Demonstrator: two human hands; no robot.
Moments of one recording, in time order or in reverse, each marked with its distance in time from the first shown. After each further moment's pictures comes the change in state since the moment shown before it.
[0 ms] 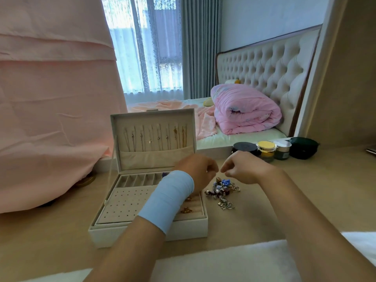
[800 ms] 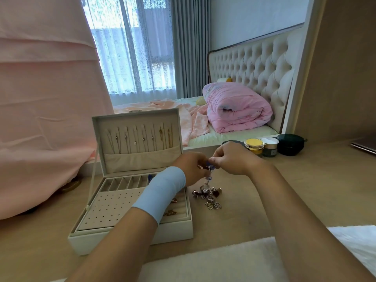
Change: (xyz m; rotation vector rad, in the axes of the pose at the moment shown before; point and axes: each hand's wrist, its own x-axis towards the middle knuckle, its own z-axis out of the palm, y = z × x) left_hand 0.030 0.009 0.015 -0.231 -0.048 -0.043; right_hand -0.003 0.007 -0.018 0.160 0.114 -0.053
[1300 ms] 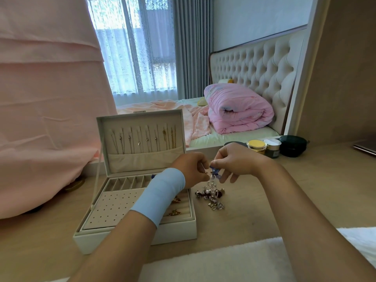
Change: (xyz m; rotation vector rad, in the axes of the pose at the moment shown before) left_hand -0.011 -0.006 -0.007 -0.014 0.035 0.013; right_hand -0.011 -0.012 -0.005 0.257 -0.179 0.057
